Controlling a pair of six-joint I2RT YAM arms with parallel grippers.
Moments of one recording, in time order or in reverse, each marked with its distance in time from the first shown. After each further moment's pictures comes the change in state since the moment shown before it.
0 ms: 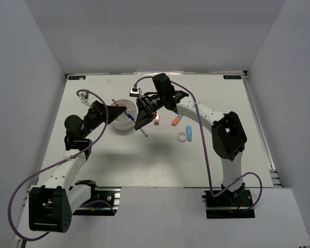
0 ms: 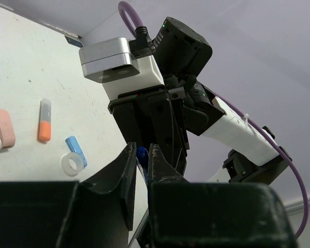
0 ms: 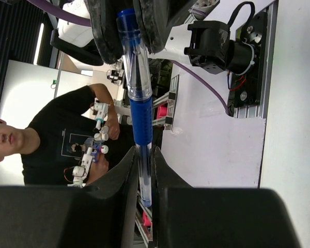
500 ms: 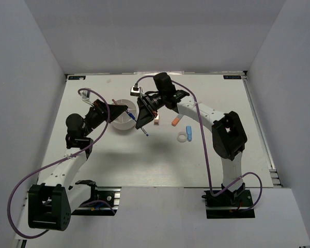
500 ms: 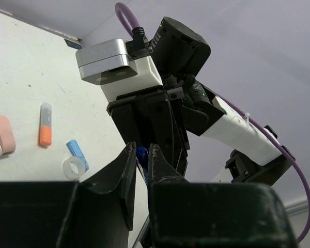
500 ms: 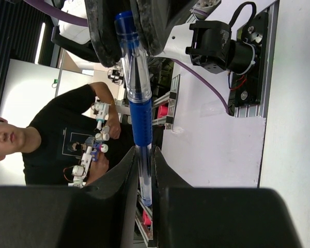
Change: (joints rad) left arm -0.022 0.020 0.018 0.007 -0.021 0.024; right arm -0.011 0.004 0.011 0.000 -0.014 -0.001
